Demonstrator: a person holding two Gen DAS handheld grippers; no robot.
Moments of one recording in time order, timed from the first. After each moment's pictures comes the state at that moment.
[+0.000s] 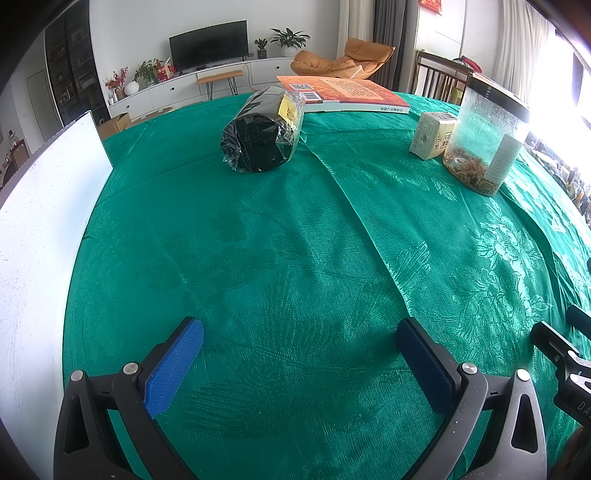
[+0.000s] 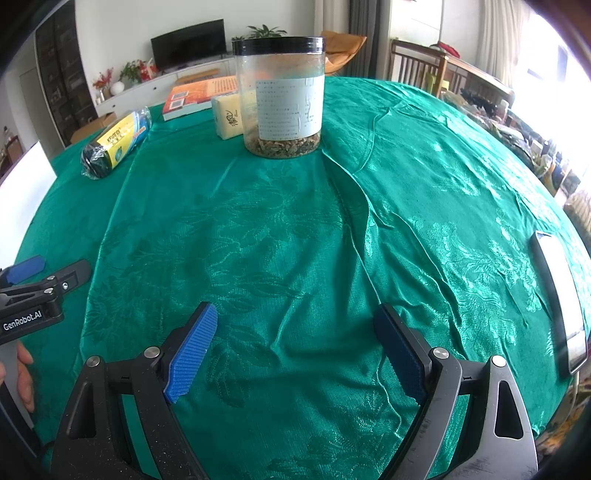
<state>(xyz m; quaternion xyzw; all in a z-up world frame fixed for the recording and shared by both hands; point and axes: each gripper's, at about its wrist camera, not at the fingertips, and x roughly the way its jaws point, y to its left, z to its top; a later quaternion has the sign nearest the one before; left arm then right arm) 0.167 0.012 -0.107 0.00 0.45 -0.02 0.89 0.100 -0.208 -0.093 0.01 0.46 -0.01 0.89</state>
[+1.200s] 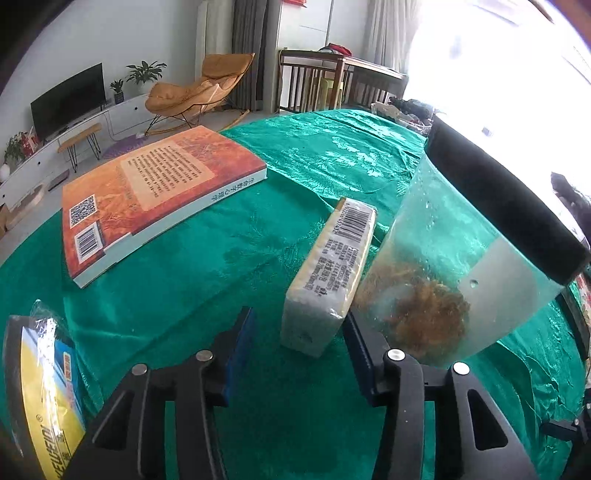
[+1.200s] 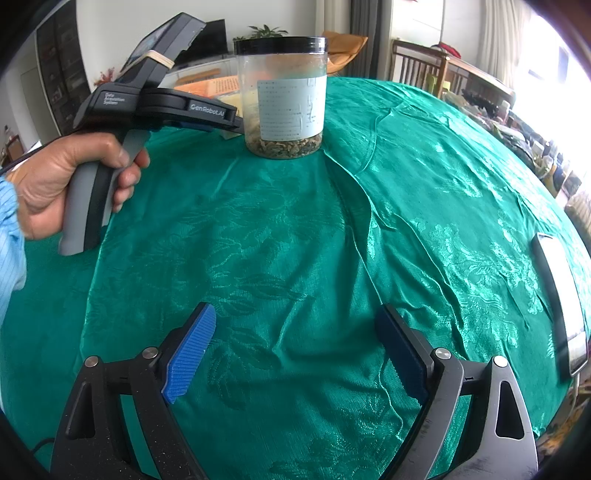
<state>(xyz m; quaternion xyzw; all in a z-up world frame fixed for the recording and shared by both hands) 0.377 -0.099 -0.096 0.07 0.41 -0.28 0.86 0.100 -0.206 -0.094 0.01 0.46 -0.01 0.89</state>
